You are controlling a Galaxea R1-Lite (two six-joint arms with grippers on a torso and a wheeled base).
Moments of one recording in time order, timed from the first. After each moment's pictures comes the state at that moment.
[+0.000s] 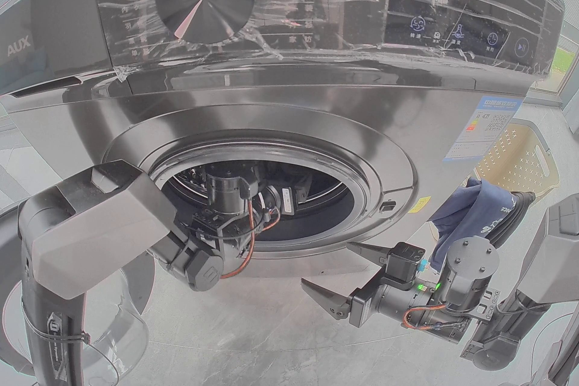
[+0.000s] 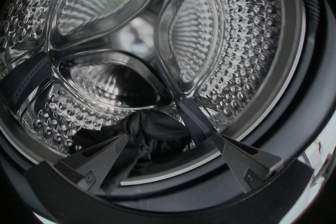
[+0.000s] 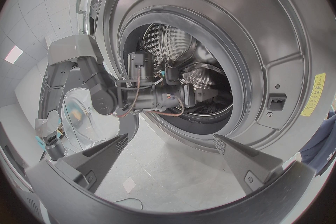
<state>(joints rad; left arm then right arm) -0.57 2.29 -1.12 -1.10 0.17 -0.16 0.81 2.00 -0.34 -1.55 0.00 0.11</state>
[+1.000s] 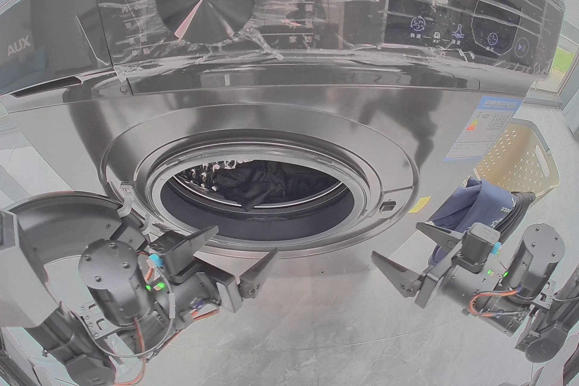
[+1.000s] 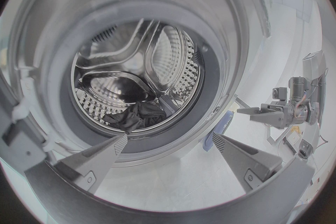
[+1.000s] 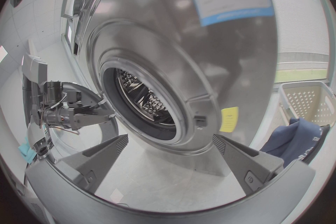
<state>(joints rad) -0.73 1.83 -0.23 -1.52 0.18 -0.14 0.70 1.75 -0.15 -1.55 -0.09 0.11</state>
